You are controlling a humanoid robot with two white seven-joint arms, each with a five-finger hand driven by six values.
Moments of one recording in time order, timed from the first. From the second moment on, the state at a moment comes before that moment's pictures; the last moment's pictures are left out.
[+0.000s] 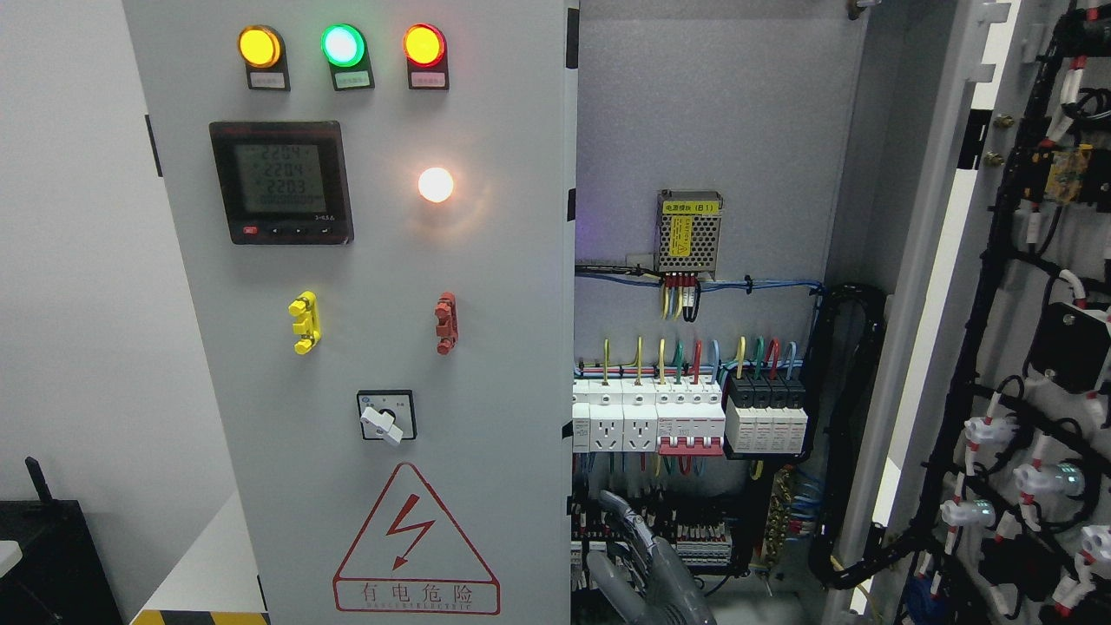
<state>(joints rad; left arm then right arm) 0.04 0.00 0.08 -0.04 0.07 -0.07 -0.19 -0.40 -0.09 0.42 -1.47 -0.28 -0.03 0.02</state>
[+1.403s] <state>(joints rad) 0.04 0.00 0.08 -0.04 0.07 -0.07 -0.19 -0.48 -0.08 0.46 -1.42 -0.33 -0.03 0.05</state>
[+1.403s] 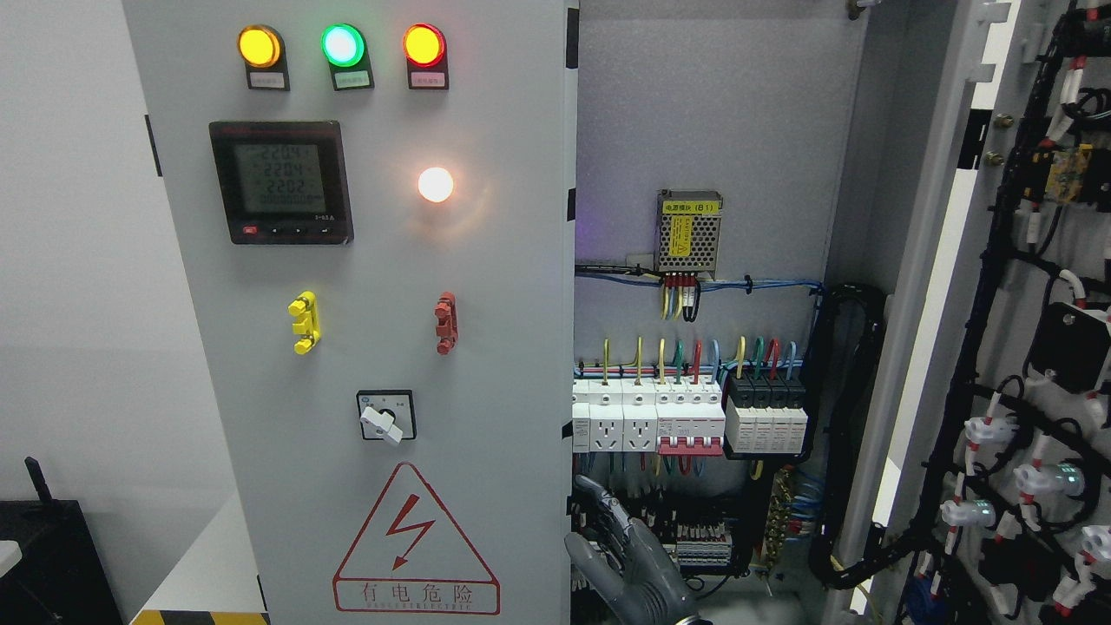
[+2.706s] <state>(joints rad) 0.04 0.00 0.08 -0.04 0.07 -0.07 -0.19 -0.54 -0.08 0.46 -1.34 -0.39 -0.03 0.17</state>
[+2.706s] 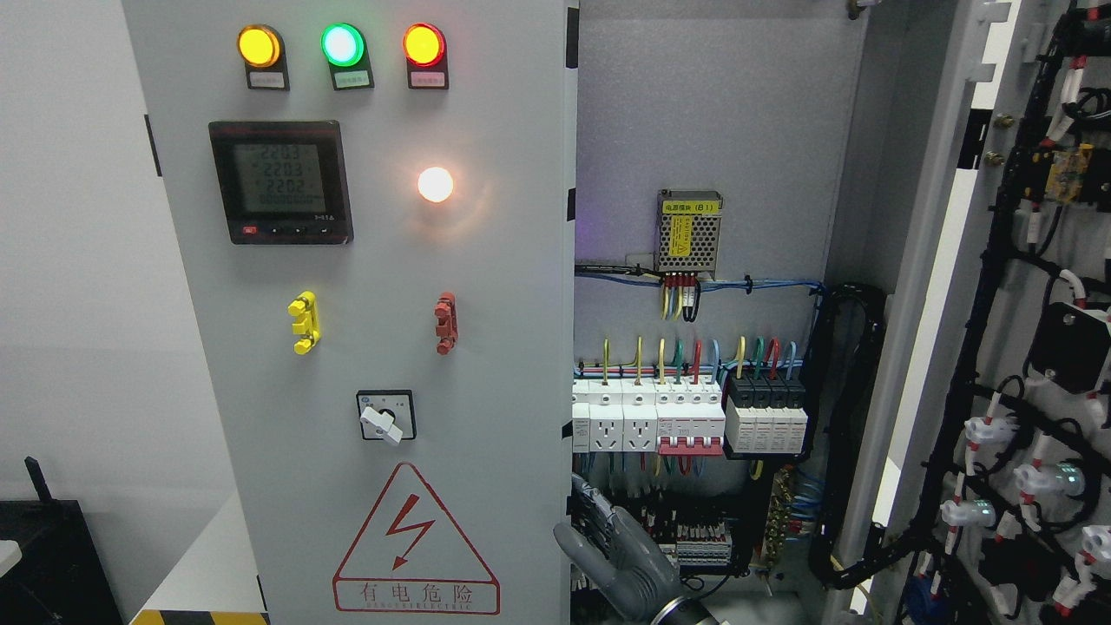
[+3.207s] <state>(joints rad) 0.04 0.00 0.08 -0.04 0.07 -0.07 -0.19 -0.56 -0.09 0.46 -1.32 -0.43 -0.03 0.19</state>
